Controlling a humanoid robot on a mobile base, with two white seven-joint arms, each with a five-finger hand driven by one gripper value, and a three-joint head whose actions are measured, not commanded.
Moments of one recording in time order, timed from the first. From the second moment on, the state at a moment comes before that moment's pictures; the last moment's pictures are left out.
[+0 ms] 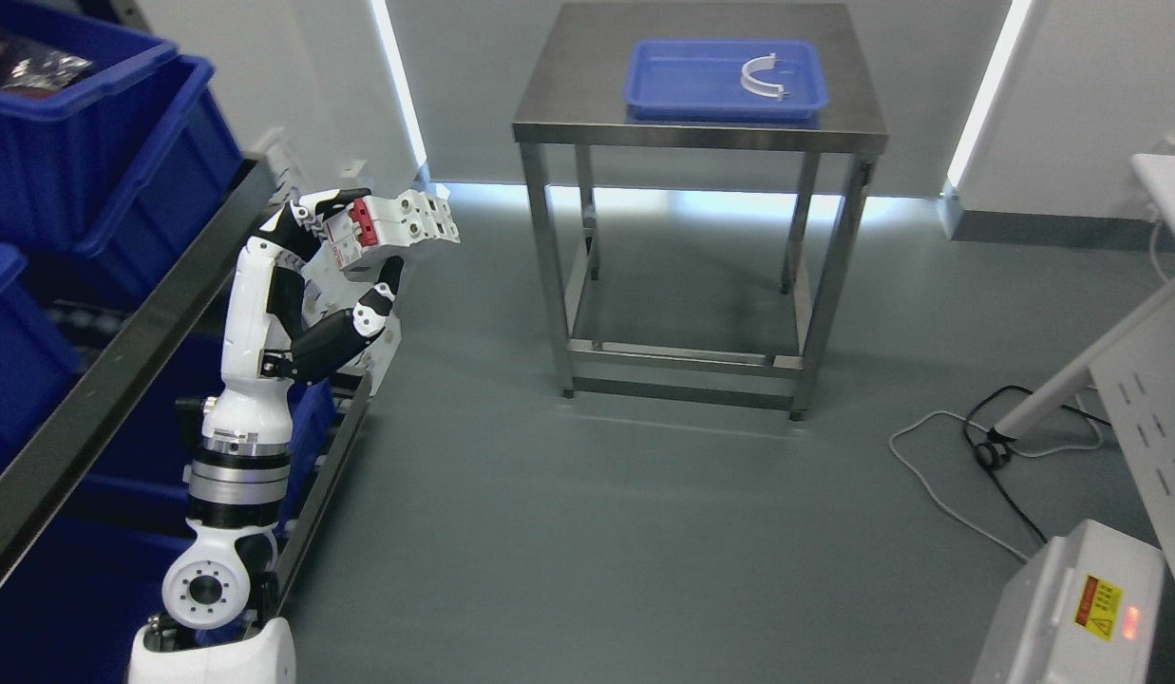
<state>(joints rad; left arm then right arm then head) -0.49 0.00 0.16 -1.66 -0.09 -0.41 -0.27 0.05 0.00 -0.04 -0.16 -0.04 0.05 0.00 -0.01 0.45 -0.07</state>
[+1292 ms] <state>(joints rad) -0.87 0.10 0.14 -1.50 -0.35 -0.07 -0.52 0.04 0.00 -0.04 -0.16 -0.04 0.05 0.00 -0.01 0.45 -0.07</state>
